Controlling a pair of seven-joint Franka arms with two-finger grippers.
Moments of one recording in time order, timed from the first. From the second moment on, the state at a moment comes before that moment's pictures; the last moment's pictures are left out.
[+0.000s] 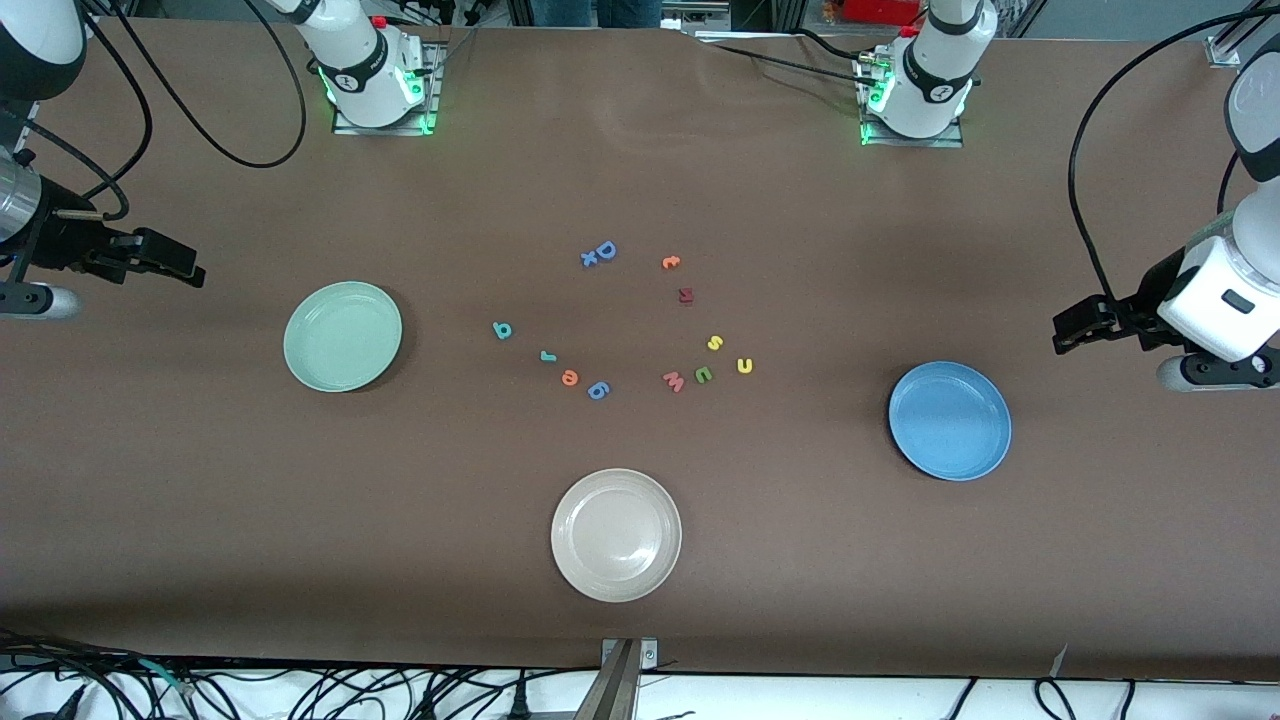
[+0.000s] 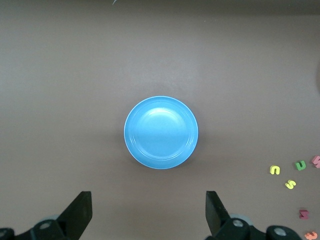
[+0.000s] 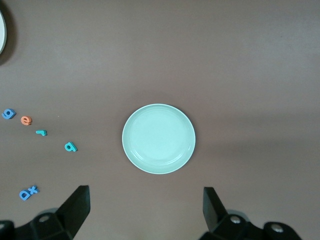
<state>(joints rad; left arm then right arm) 0.00 0.23 -0.04 -1.43 0.03 1.66 -0.10 0.07 0.09 -0.09 -1.60 0.05 1.63 0.03</state>
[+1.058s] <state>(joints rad) 0.00 0.23 -0.04 -1.43 0.03 1.66 -0.10 0.07 0.09 -0.09 -1.60 0.05 1.63 0.03</state>
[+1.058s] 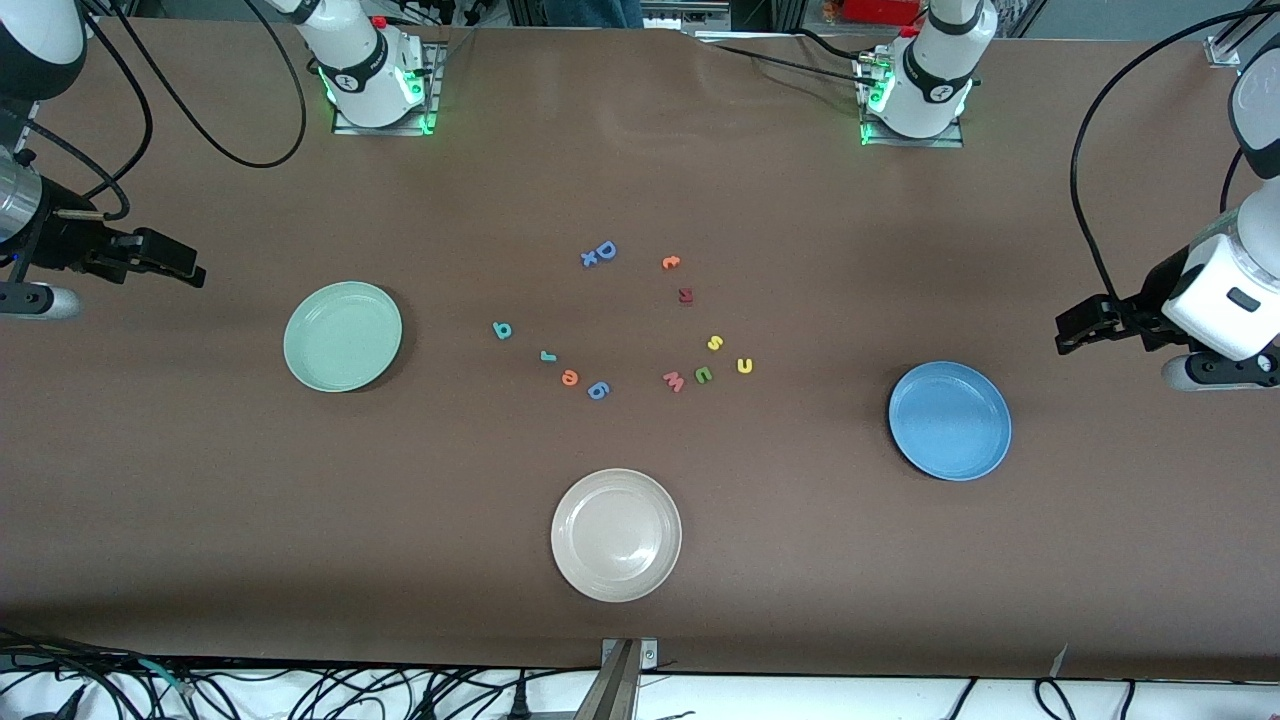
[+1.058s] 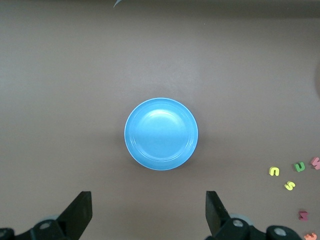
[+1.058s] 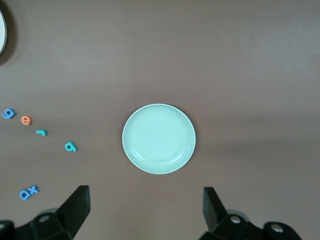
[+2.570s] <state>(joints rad) -0.01 0.23 -0.01 -1.42 0.12 1.66 -0.11 0.12 0.10 -0.08 -1.61 0.05 1.62 0.14</state>
